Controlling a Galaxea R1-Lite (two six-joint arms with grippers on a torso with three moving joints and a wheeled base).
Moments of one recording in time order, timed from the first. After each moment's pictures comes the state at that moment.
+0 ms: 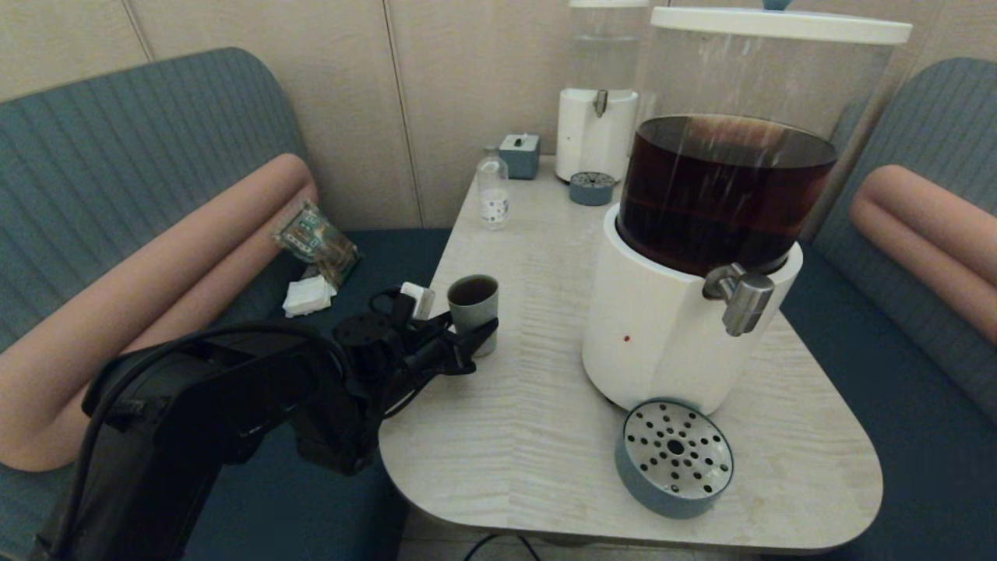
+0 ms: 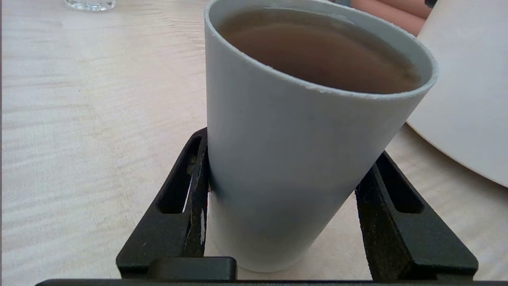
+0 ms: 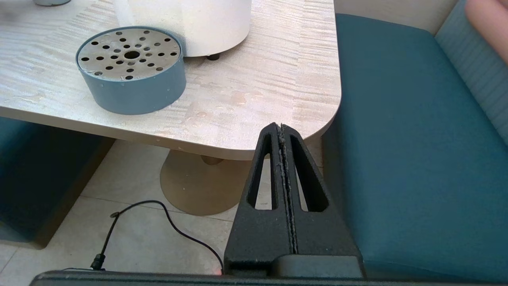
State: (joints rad) left arm -0.32 2.49 -1.09 -1.52 -0.36 -0.12; right arm 0.00 0.00 -0.01 0.03 0.03 -0.06
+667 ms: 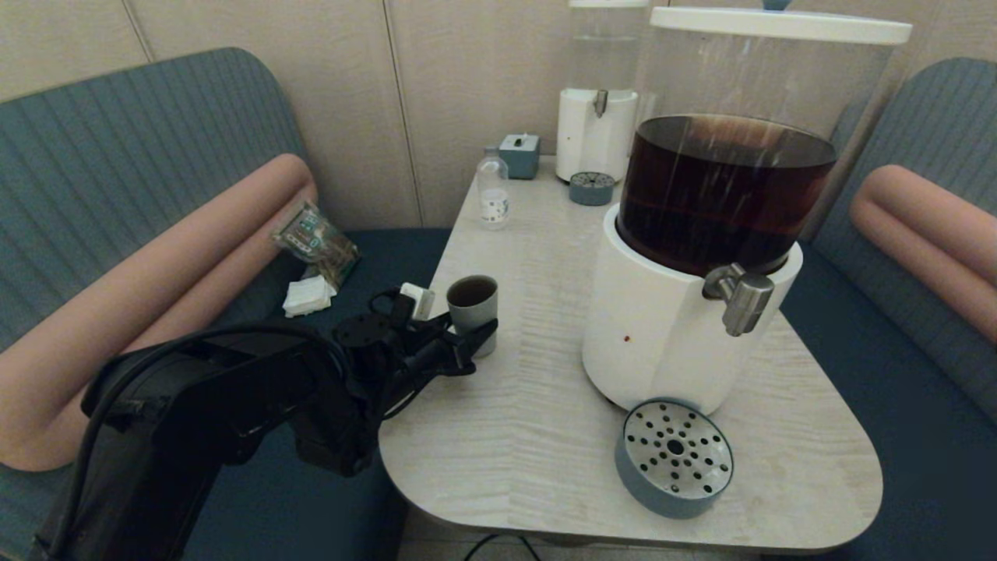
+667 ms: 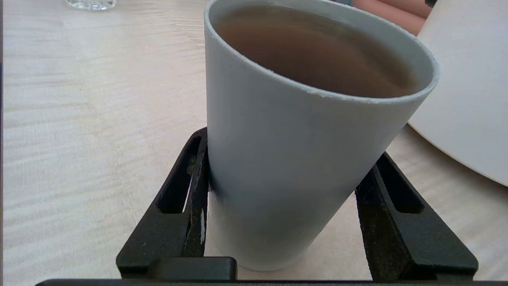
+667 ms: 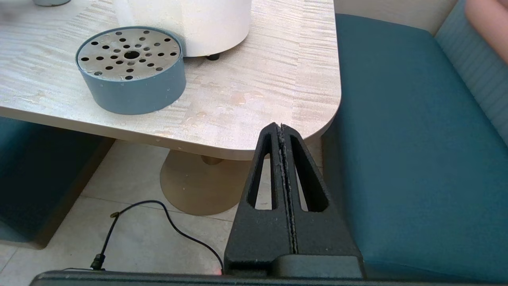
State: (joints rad) left arm -0.32 2.49 -1.09 -1.52 -0.36 -0.12; right arm 0.00 0.00 -0.01 0.03 0.03 -0.06
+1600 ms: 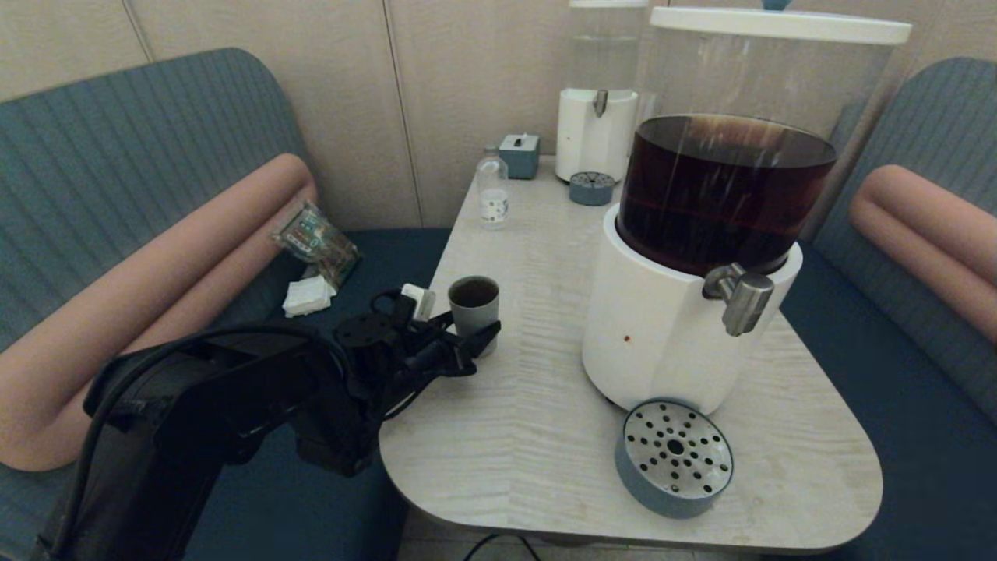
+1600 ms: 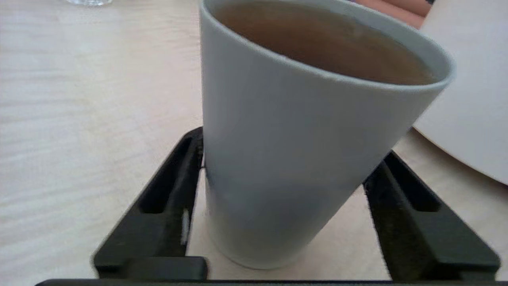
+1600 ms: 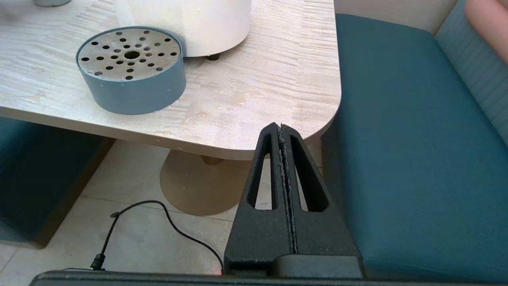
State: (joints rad) left arm -0.32 2.49 -1.09 -1.52 -0.36 -0.12; right arm 0.00 0.00 -0.01 0.03 0.03 -0.06
